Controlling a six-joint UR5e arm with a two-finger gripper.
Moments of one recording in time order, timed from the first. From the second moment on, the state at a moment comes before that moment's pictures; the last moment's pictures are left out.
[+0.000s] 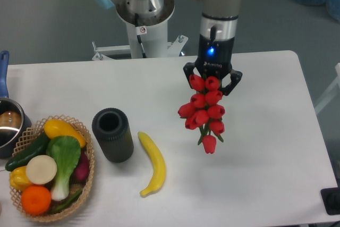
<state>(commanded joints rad) 2.63 -1.65 -1.84 -0.83 1.42 1.00</state>
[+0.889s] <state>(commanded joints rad) 2.64 -1.83 -1.84 -0.83 1.47 1.01</state>
